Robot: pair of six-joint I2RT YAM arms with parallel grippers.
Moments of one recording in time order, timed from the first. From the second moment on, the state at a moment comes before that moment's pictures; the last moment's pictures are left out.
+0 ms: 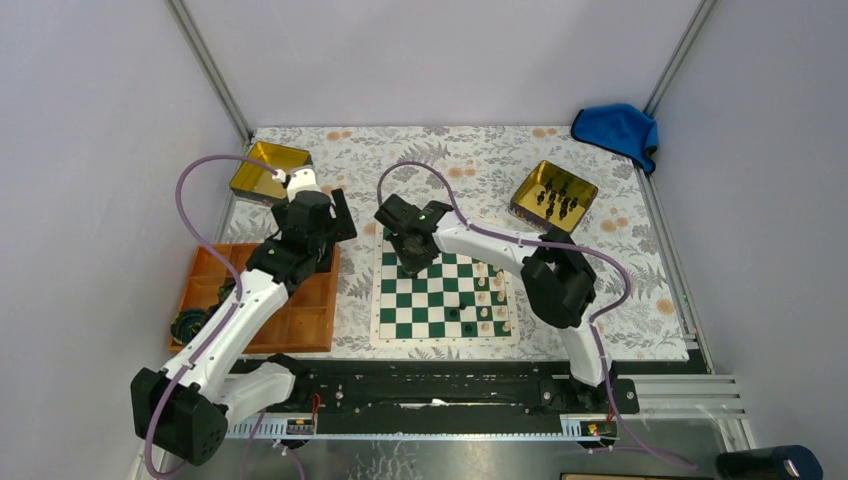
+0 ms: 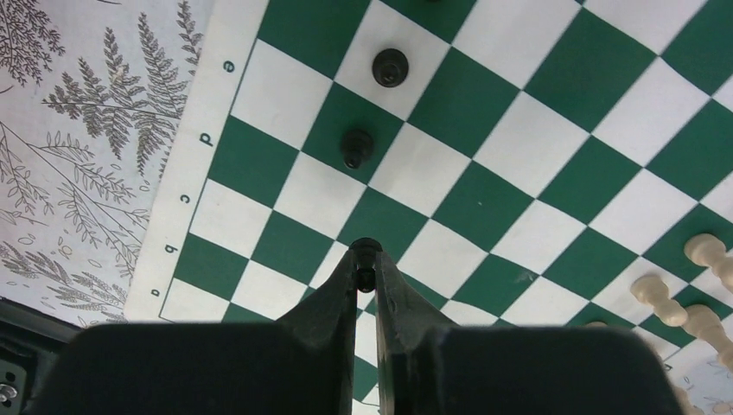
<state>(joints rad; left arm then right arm) -0.37 1.05 0.88 -0.45 -0.43 -0.43 0.94 2.06 1.69 -0.81 0.11 0.40</state>
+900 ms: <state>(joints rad) -0.37 0.97 0.88 -0.45 -0.45 -0.42 0.99 2.24 1.84 -0.86 0.08 0.36</state>
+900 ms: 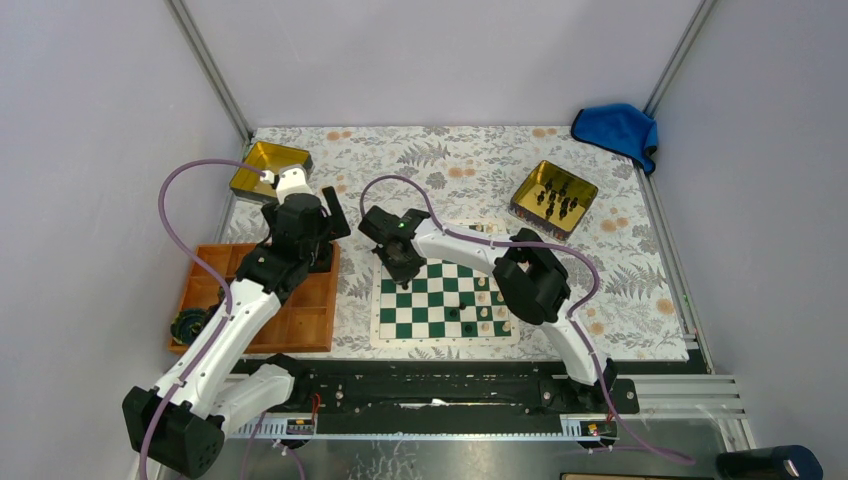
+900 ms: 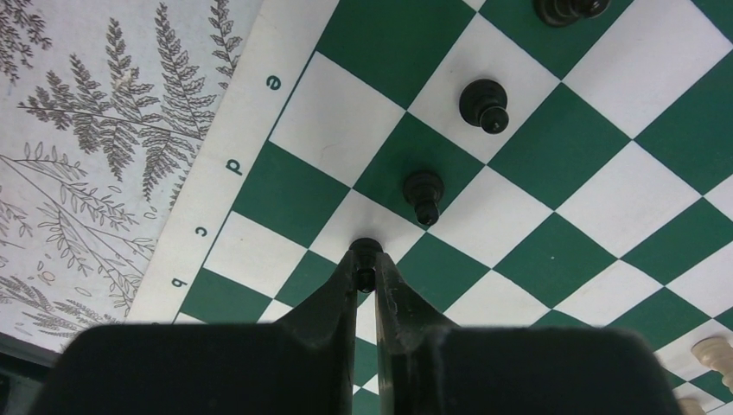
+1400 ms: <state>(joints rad) -0.37 0.97 0.87 -0.45 -0.45 -0.42 0.99 2.25 1.84 -0.85 0.09 0.36</state>
